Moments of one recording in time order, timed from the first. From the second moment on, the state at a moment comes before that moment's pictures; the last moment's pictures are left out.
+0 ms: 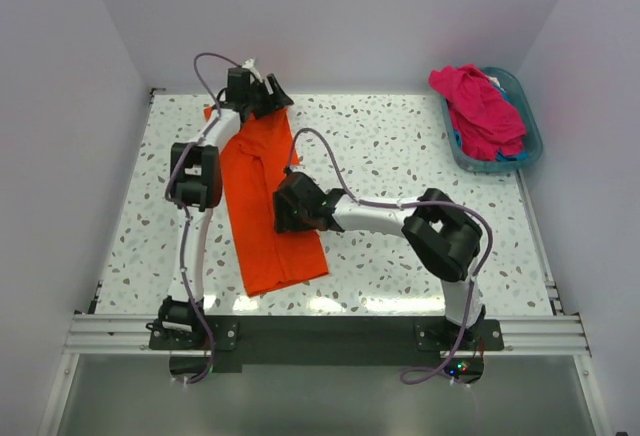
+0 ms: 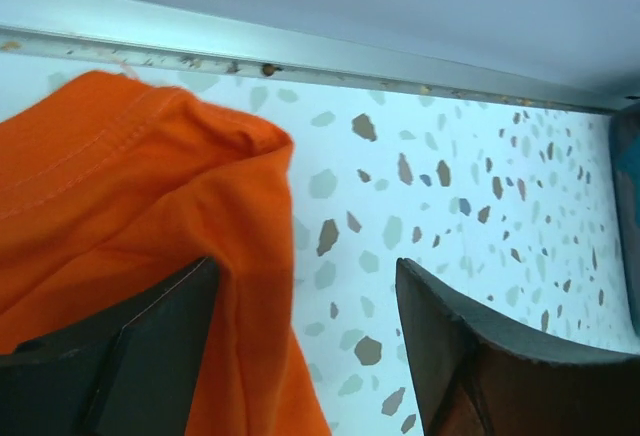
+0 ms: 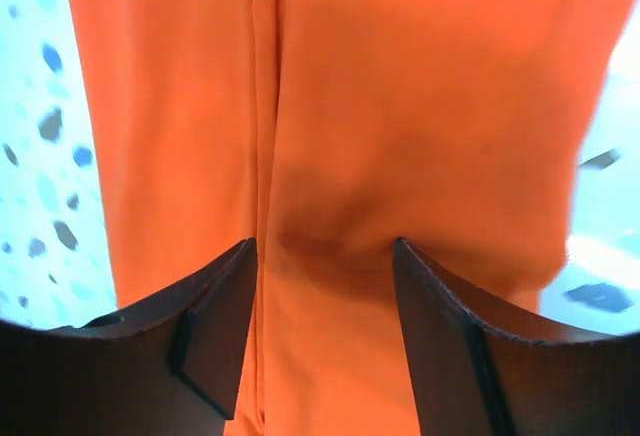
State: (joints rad) left arm -0.12 2.62 2.23 -0.15 0.33 -0.54; right arm 0.98 1.97 1.30 -0.21 0.12 0.74
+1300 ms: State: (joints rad) left arm -0.46 0.66 0.46 -0.65 -0.19 -0.97; right arm 0.94 1.55 0.77 -0.20 -0.04 0.72
